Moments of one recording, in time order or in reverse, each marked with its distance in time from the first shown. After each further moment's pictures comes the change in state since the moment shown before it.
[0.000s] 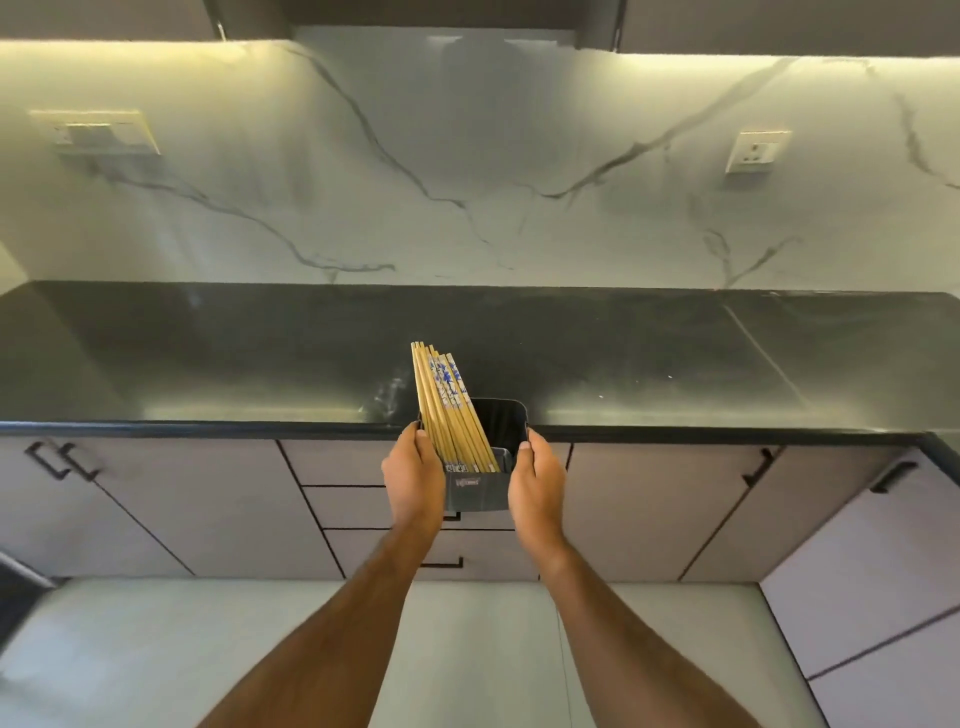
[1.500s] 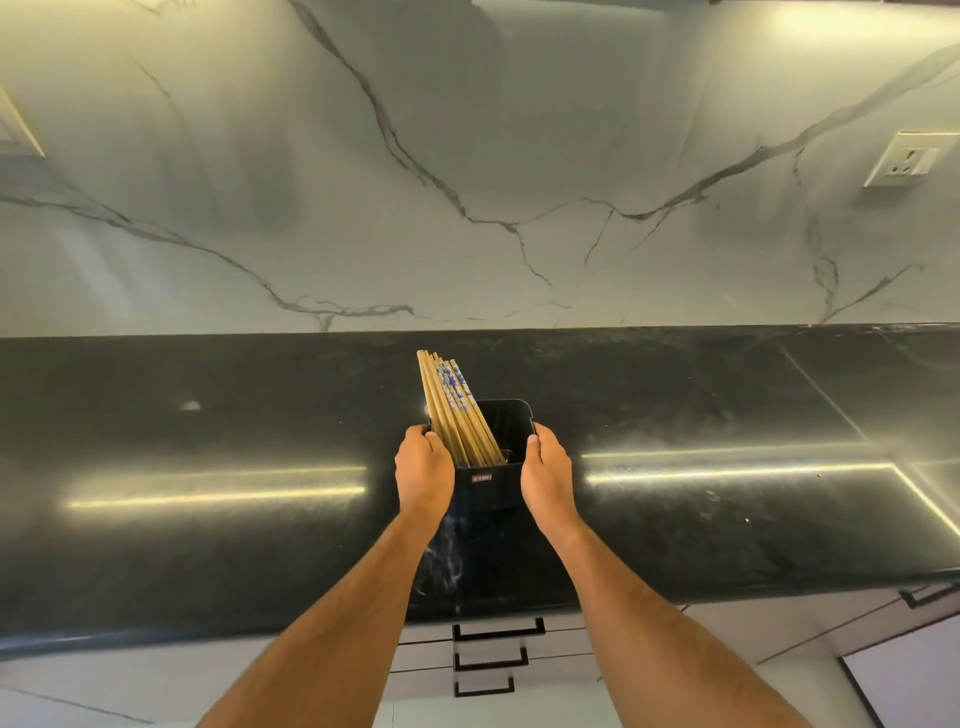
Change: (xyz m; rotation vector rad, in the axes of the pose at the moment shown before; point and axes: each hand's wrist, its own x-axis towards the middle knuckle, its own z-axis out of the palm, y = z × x) left_hand 0.388 -0.059 0.054 0.176 -0.204 -0.160; right_hand 0.277 -0.026 0.240 -0.111 -0.057 0.105
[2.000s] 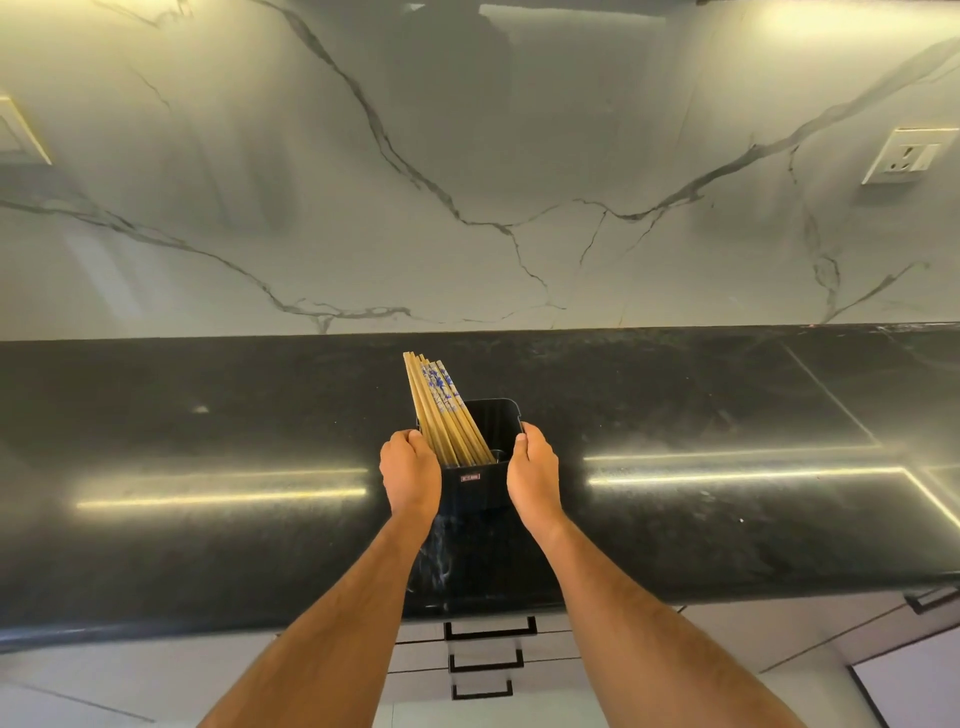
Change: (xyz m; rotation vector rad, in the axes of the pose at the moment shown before) left_hand 0.005 -0.012 0.013 -0.046 0.160 -0.024; right_hand 0.002 0.001 0.000 0.021 -0.010 0.026
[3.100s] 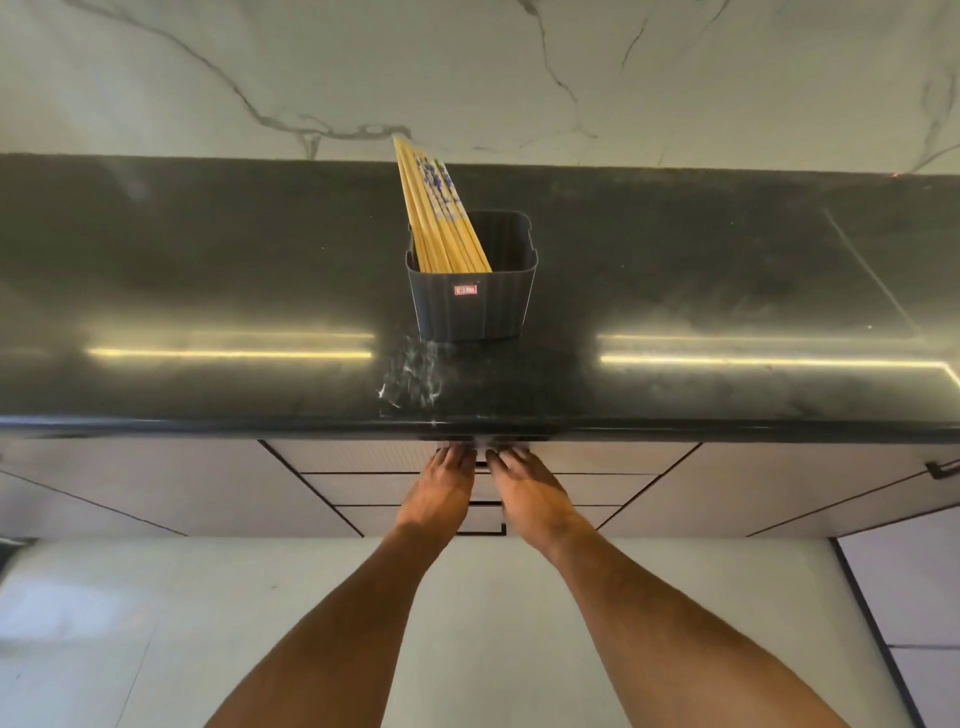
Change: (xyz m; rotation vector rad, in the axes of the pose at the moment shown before) left_hand -0.143 -0.209 0.021 0.966 -0.504 0.658; right_hand -0.119 0.209 0.002 -1.053 -0.519 -0.448
